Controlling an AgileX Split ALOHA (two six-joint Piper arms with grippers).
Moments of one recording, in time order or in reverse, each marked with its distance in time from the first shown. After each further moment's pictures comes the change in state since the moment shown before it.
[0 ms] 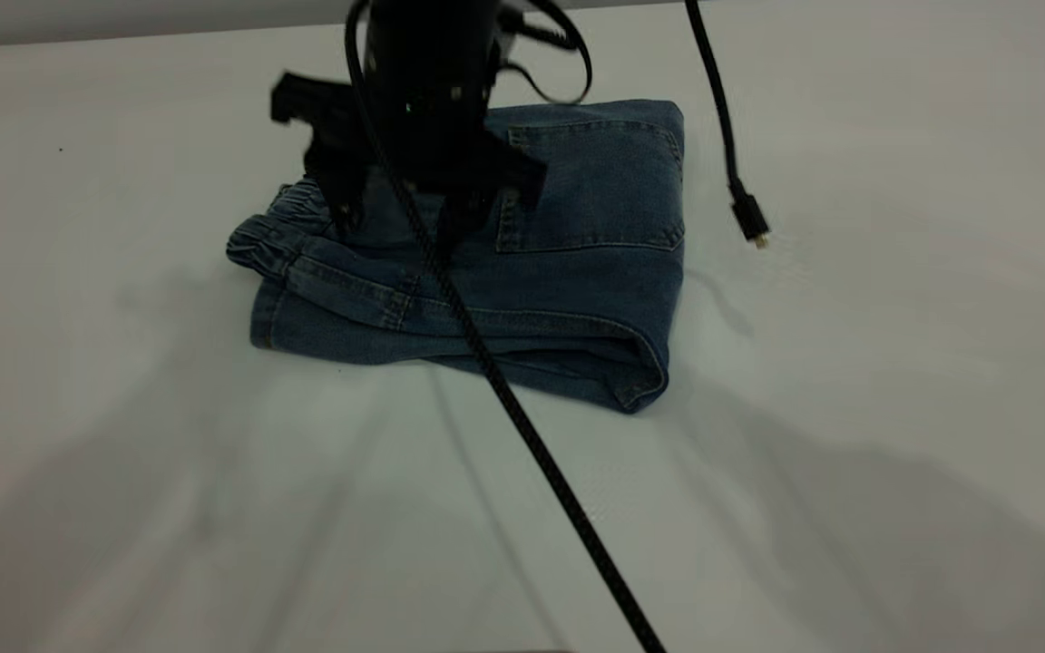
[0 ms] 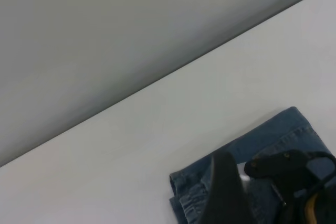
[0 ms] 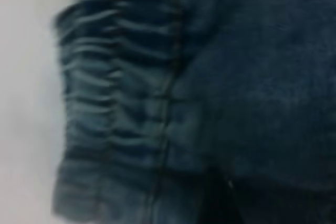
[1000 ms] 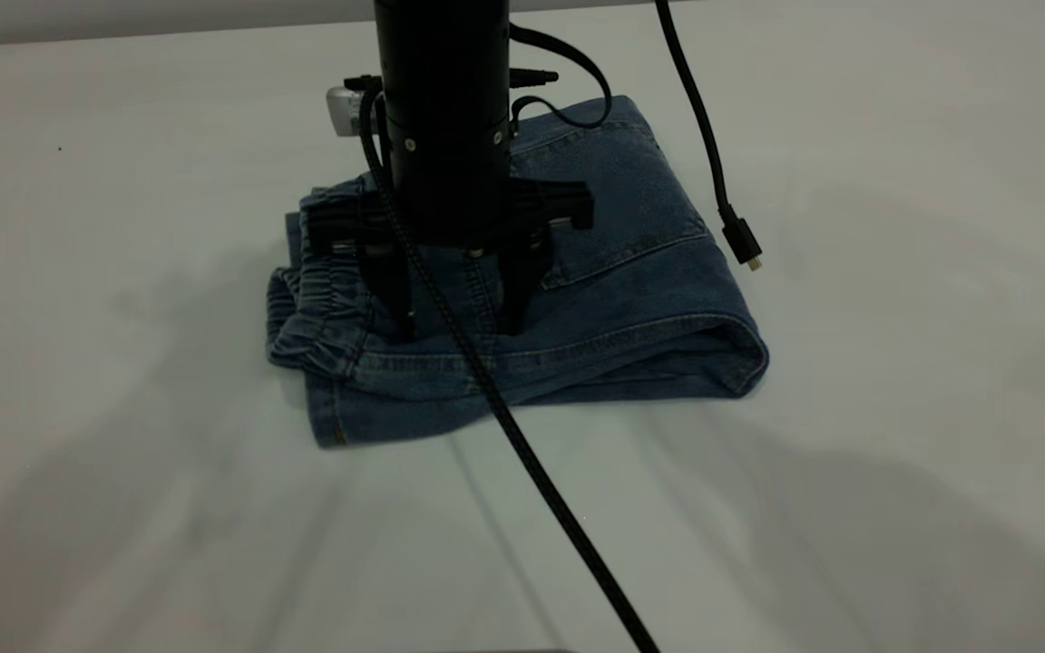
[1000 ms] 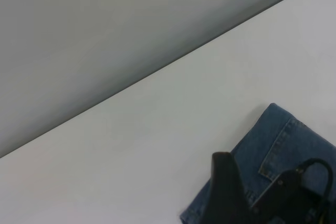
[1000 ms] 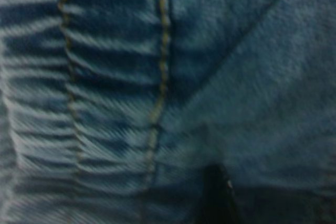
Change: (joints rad) left arm 0.000 0.000 0.000 0.000 0.017 0.000; right arm 0.029 0.025 -0.017 -0.074 0.305 -0.367
